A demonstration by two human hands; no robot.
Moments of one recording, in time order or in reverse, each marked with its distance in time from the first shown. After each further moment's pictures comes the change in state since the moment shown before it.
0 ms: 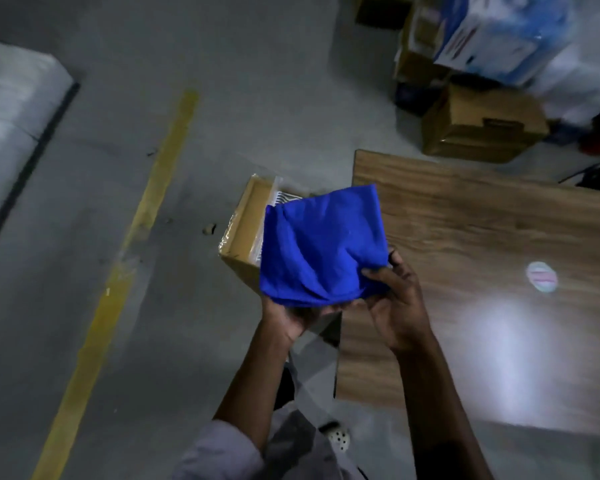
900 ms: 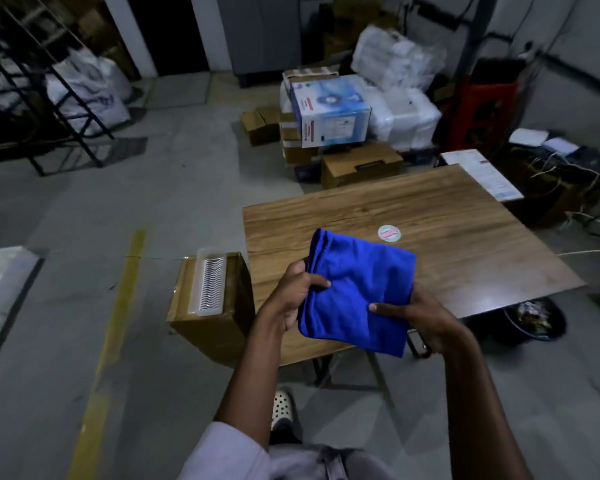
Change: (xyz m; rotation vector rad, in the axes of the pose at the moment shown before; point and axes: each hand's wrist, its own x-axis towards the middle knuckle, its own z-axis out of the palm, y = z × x) left_hand -0.180 -0.238 0.133 1.215 -0.307 0.147; right_hand -0.288 -0.108 -0.212 -0.471 0.207 -0.040
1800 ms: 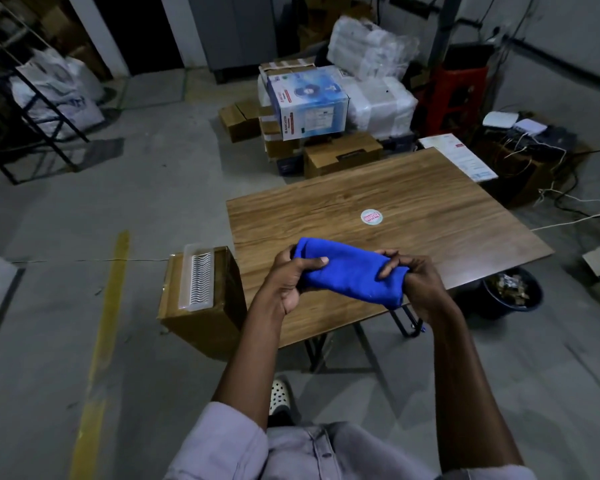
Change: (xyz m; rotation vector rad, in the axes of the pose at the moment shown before) left_hand -0.001 -0.017 0.011 -0.122 0.028 0.017; right_hand -0.002 0.023 -0.020 0.045 0.121 -0.389
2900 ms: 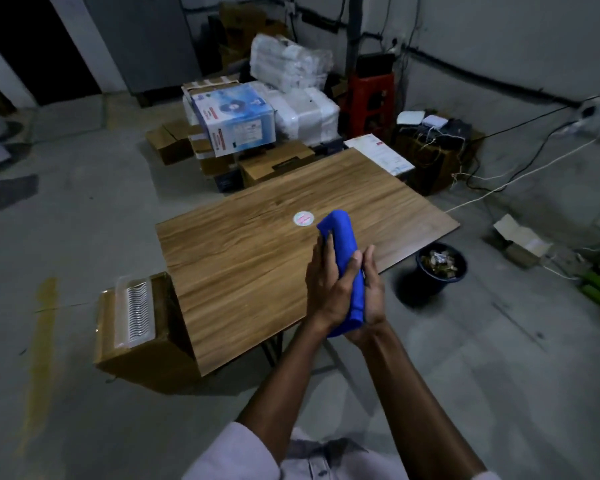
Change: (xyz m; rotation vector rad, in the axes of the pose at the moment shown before) left_hand -0.022 -0.098 0.160 0.740 -0.097 0.550; right_hand -0.058 0.002 -0.003 0.973 0.167 0.085
